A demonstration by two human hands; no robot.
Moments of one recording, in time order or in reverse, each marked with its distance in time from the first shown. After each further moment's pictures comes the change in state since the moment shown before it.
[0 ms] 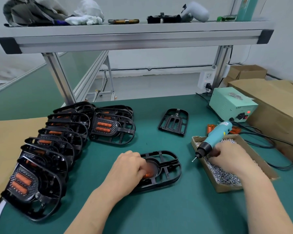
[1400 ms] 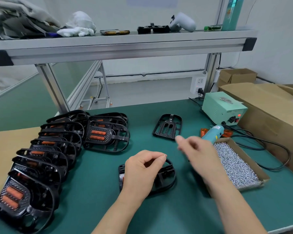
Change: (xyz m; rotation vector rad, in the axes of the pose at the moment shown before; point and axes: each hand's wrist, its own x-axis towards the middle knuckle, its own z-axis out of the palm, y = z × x) left_hand 0.012 0.070 0.001 -0.930 0.348 -0.206; right_hand -0.025 -0.058 0.014 0.802 0.280 -0.218
